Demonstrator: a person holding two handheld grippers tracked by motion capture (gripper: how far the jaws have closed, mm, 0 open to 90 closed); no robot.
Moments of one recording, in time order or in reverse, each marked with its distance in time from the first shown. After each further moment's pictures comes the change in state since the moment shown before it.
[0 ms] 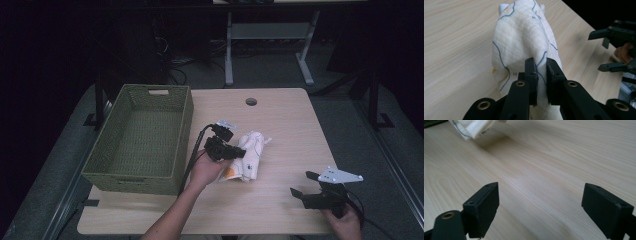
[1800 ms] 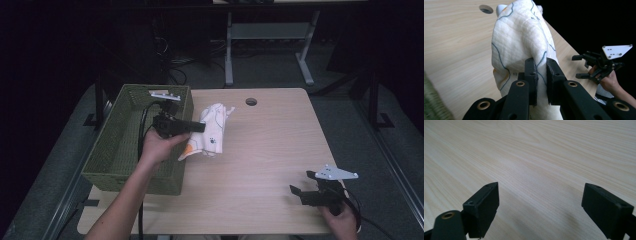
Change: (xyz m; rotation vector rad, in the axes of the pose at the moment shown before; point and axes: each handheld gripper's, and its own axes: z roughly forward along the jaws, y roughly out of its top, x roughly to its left) left arm 0.066 0.008 -0.130 -0.164 -0.051 -0.103; right arm -0.006 -0.003 0.012 0.040 -0.063 0.047
